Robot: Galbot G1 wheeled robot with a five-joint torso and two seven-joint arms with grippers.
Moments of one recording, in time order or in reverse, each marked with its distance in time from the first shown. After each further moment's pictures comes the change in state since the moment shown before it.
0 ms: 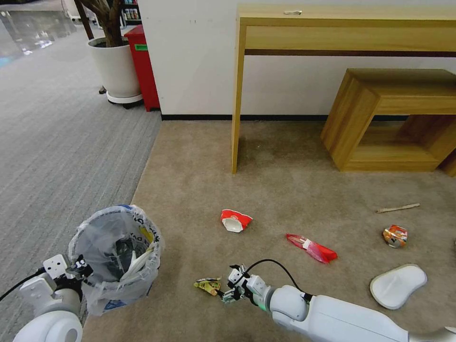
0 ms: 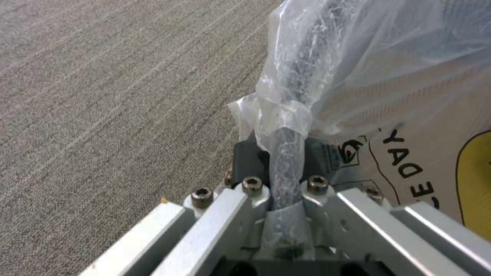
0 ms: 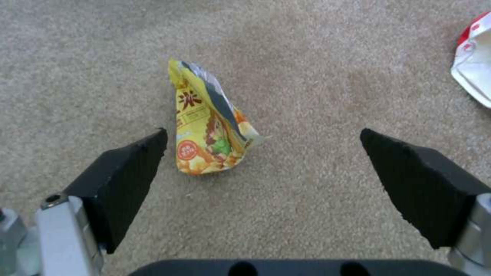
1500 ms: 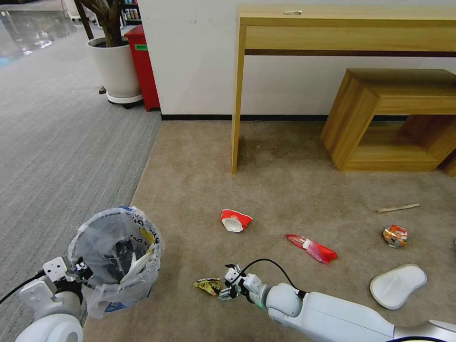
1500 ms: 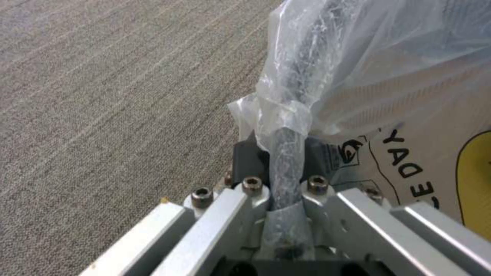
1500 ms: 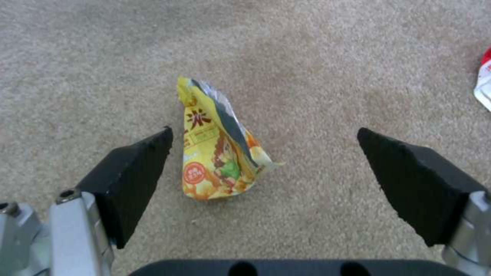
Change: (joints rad) left arm 0.011 -0.013 0.003 -0.001 0.008 -0.004 -0.001; right arm 0.022 0.038 -0.022 -0.068 -0.003 0.074 -0.044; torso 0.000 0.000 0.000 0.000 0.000
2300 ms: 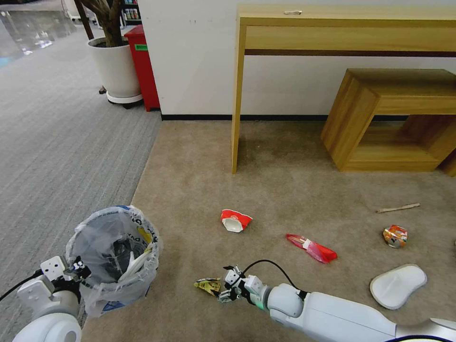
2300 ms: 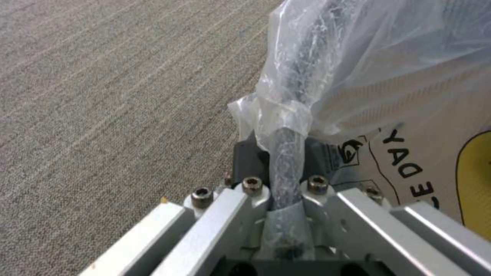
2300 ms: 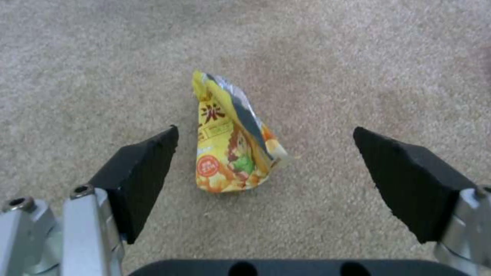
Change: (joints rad) left arm -0.007 0.002 -0.008 0.005 -0.002 -0.002 0.000; right arm 0.014 -0.008 -0.033 -0.015 0.004 0.039 -0.026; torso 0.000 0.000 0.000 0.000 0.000
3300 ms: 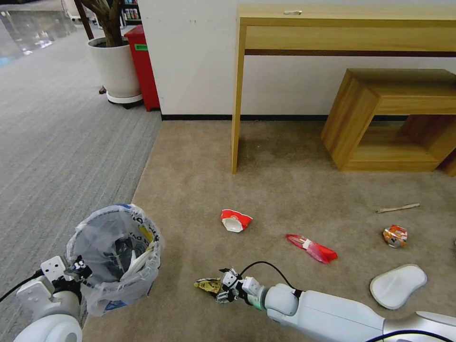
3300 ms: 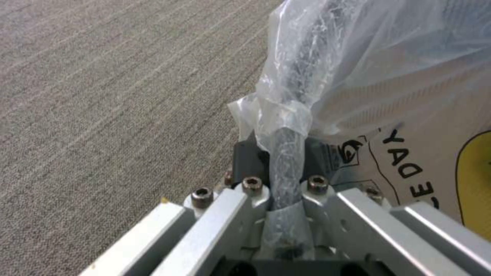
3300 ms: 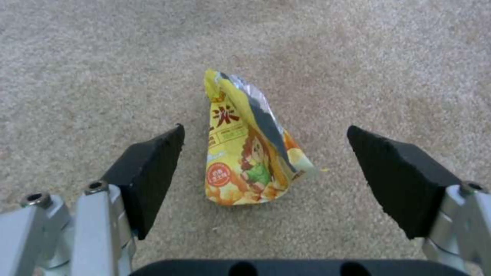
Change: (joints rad) left arm 0.011 -0.013 0.002 -0.030 -0.001 -0.001 -0.001; right arm 0.036 0.053 -0.057 -0.095 0.009 0.065 -0.028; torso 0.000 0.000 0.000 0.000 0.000
